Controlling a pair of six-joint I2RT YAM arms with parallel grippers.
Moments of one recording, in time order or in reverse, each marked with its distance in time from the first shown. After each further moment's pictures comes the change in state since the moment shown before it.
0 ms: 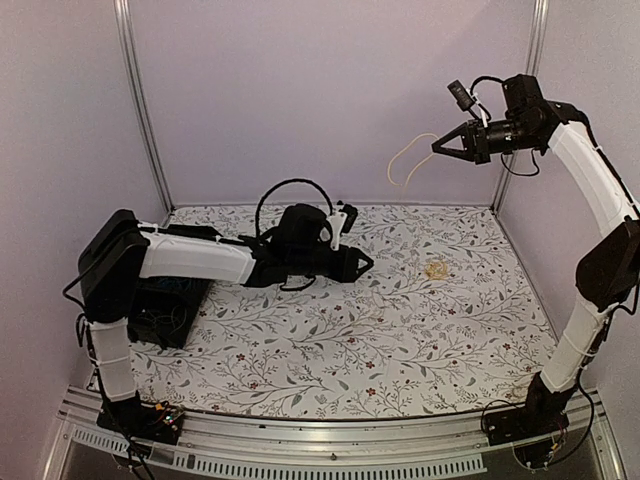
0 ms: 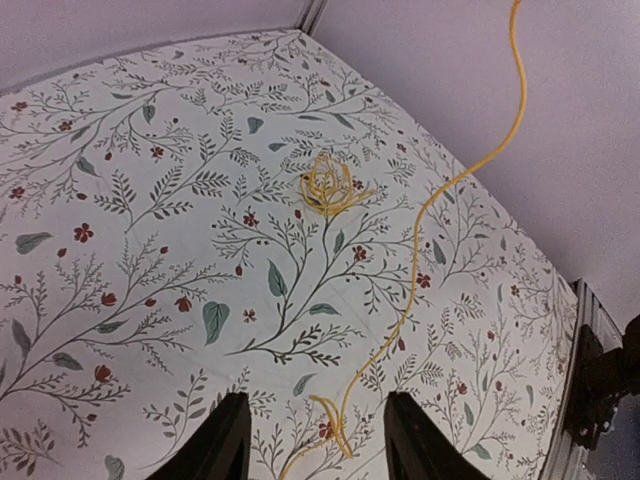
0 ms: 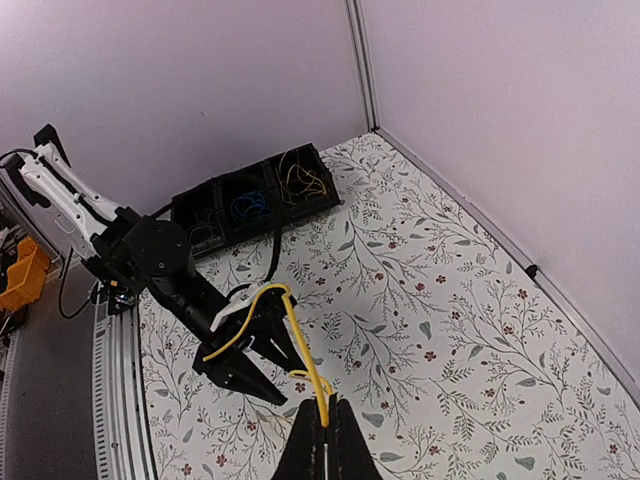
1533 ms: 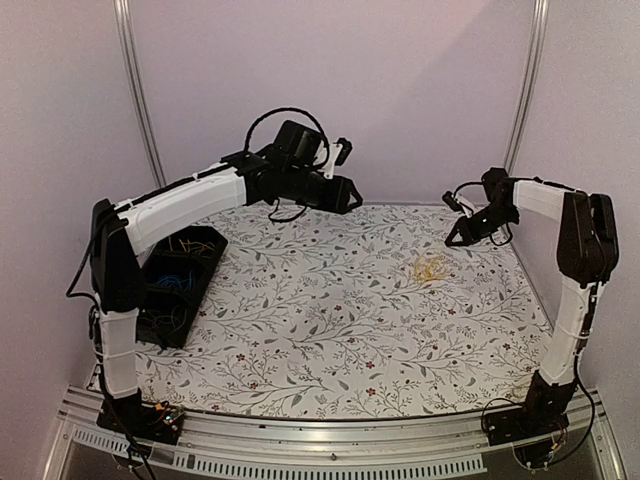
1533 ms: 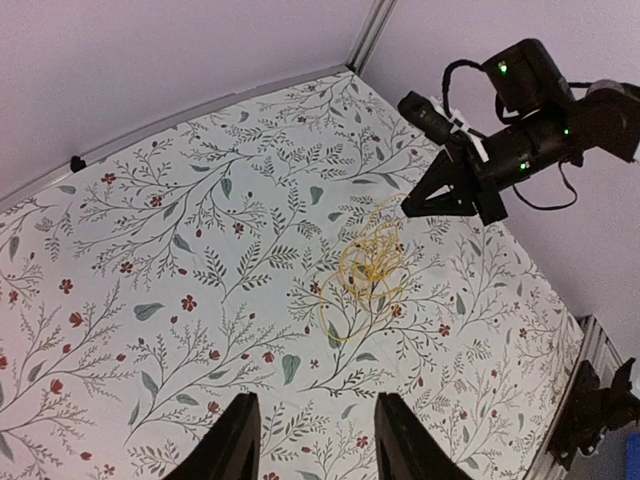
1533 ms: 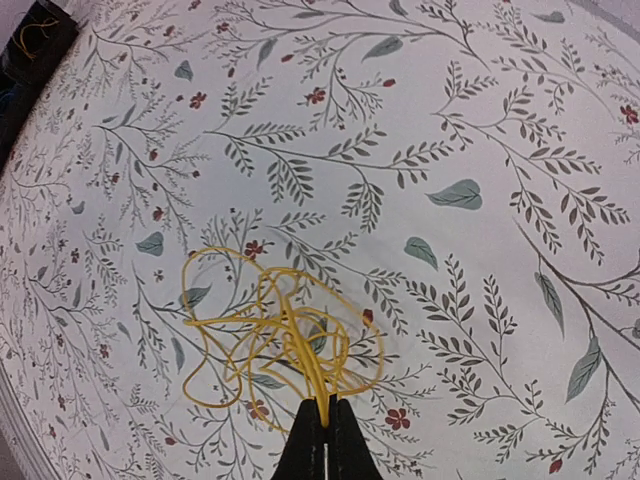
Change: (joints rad) left arm 0.107 0.046 0.661 -0.711 -0.015 0.097; right arm -0.124 0.269 -0.512 0.284 0.447 0.018
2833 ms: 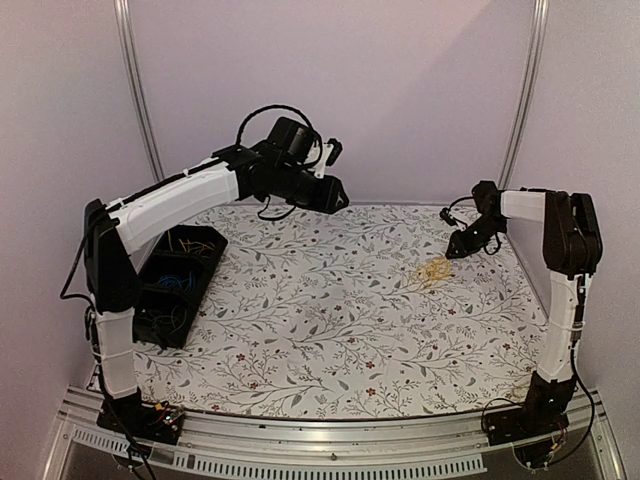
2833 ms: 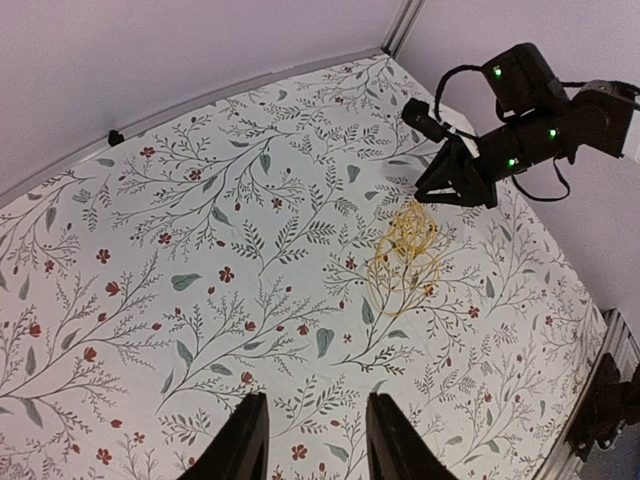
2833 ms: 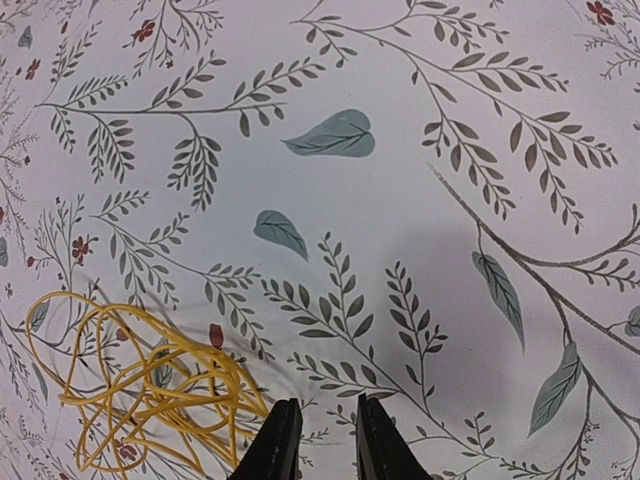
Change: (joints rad) left arm 0.011 -0.025 0.007 -0.093 -0.054 0.015; right arm 0.005 0.124 0.027 0.074 0.200 0.019
